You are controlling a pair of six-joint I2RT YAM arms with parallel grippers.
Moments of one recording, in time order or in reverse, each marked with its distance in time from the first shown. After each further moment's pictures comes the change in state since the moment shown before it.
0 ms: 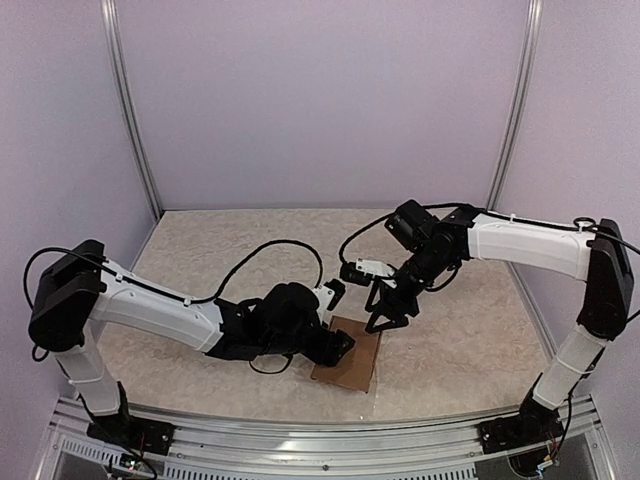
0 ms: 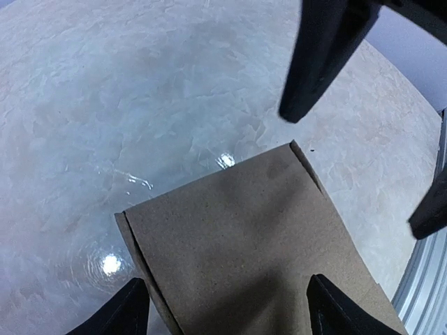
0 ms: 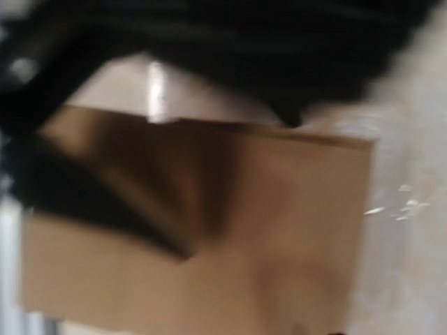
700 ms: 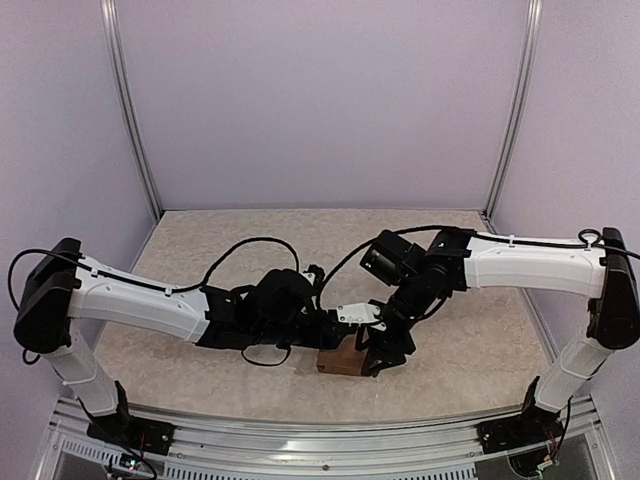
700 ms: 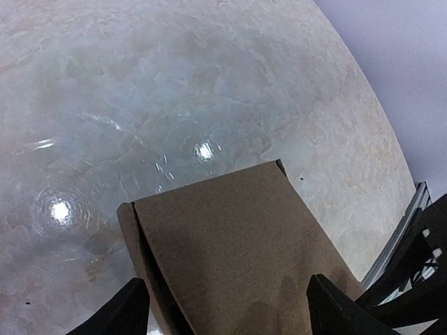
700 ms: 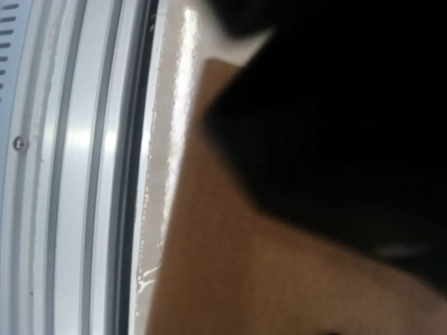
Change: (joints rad) left arm 0.013 -0.105 0.022 -0.121 -0.023 -0.356; right arm 0.243 -0.039 -0.044 -0.034 0.117 0.016
